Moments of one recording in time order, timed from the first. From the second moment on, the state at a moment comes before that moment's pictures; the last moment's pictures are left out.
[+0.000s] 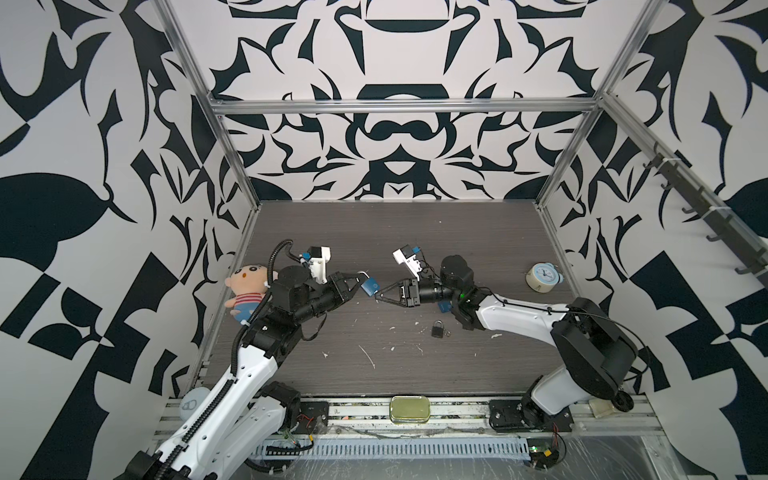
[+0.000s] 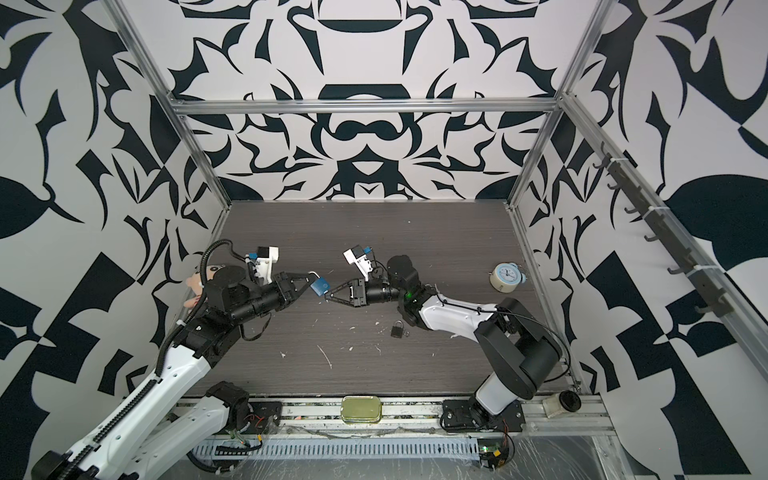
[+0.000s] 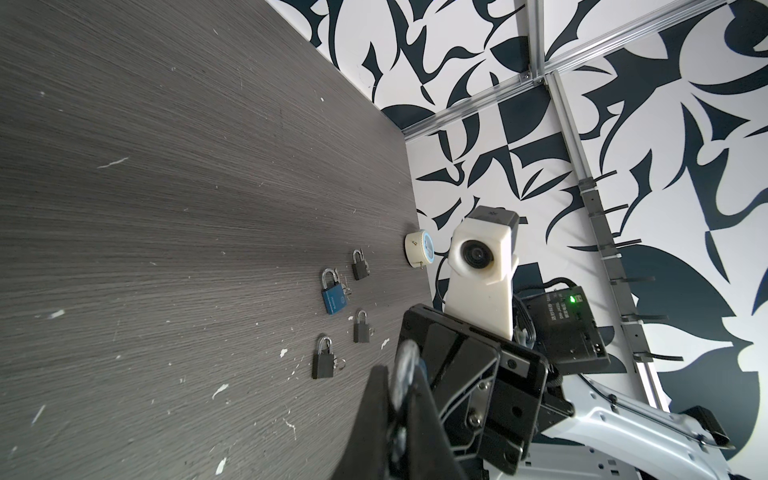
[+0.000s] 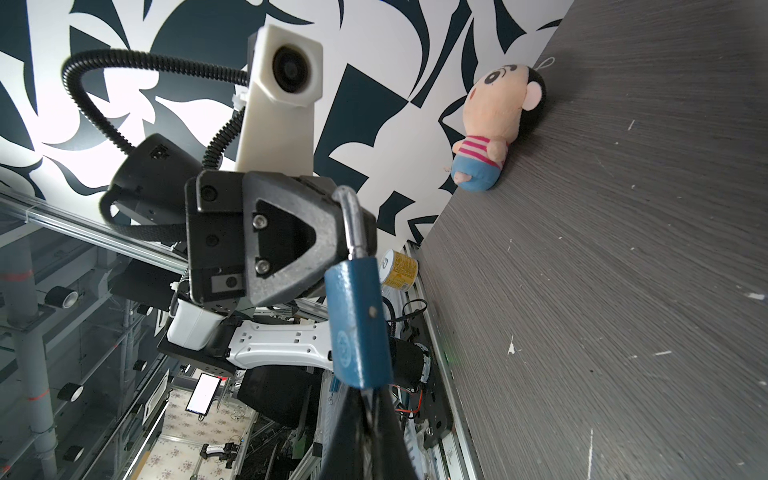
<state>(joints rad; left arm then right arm) -0.41 0.81 0.65 -0.14 0.47 -0.97 0.73 1.57 0.78 0.74 -0.92 1.04</state>
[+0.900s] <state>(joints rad) -0.37 0.81 0.65 -0.14 0.56 -0.98 0.74 1.51 0.75 0.68 -0.87 1.02</state>
